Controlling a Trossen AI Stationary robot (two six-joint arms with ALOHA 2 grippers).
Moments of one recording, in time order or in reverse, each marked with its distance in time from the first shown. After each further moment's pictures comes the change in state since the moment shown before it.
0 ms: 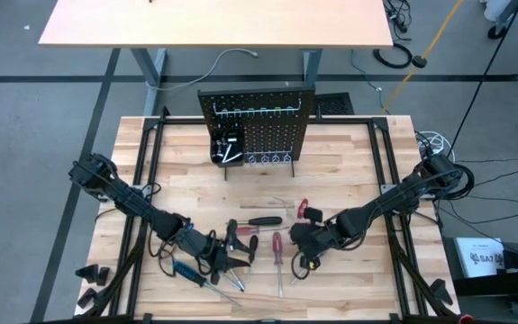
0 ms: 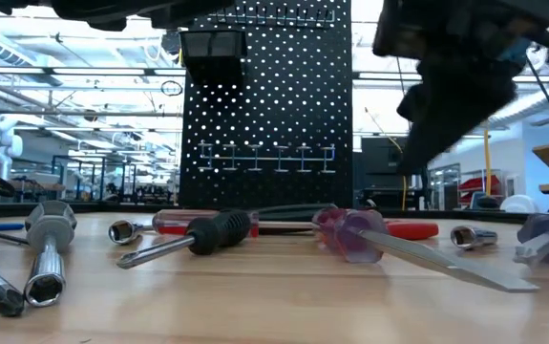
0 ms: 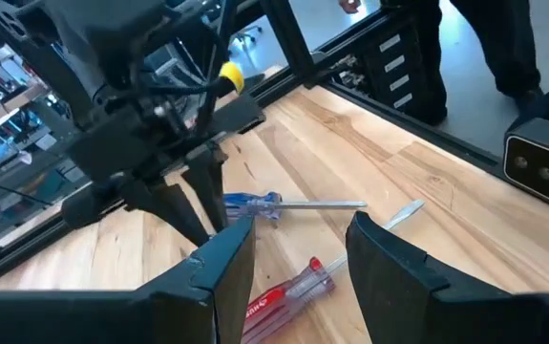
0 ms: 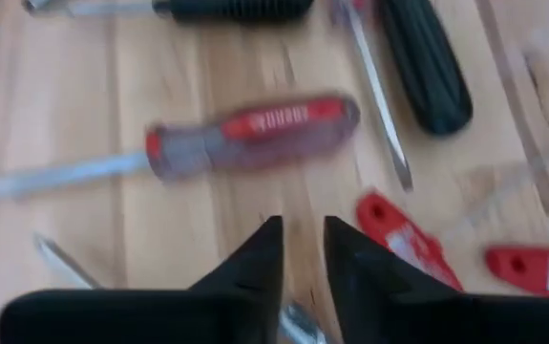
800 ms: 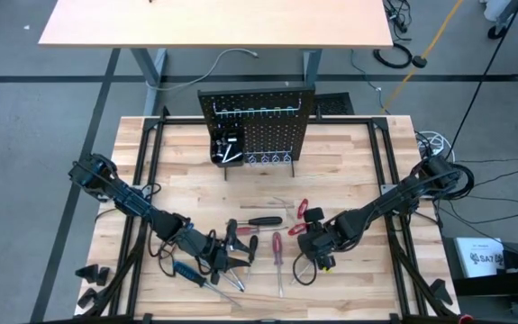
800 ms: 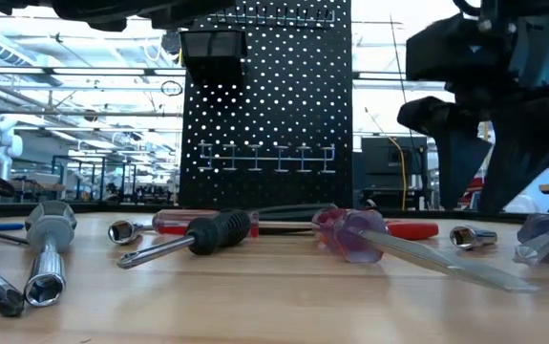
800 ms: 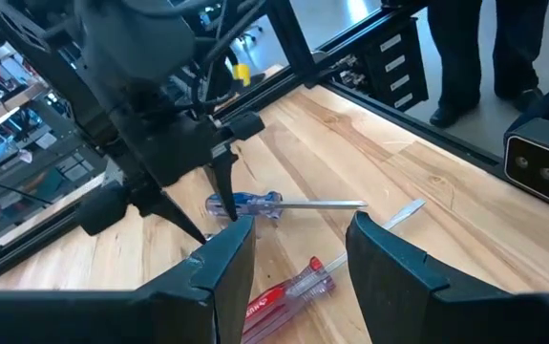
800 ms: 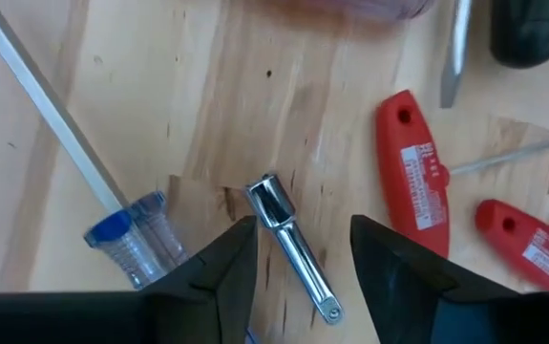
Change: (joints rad) left arm 0.002 0.000 0.000 0.000 -0.002 -0.003; right arm 0.006 0.032 0.000 -0.177 -0.081 -0.376
